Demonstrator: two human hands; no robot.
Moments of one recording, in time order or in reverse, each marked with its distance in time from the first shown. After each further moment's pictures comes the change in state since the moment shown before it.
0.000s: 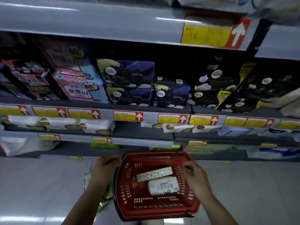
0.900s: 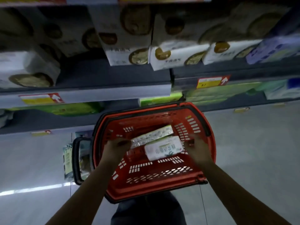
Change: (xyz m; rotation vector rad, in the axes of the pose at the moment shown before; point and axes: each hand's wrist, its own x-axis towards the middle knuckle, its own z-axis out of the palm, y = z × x) left_hand 0.110 -0.194 0.140 0.274 -0.190 -0.111; right_hand 0.097 0.200 0.121 -0.088 -0.019 0.186
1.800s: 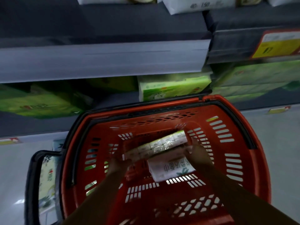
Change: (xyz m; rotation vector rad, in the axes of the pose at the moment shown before) left_hand 0.156 -0.158 0.089 0.002 0.008 -0.204; right_hand 0.146 0.109 0.143 -0.158 -0.080 -0.085
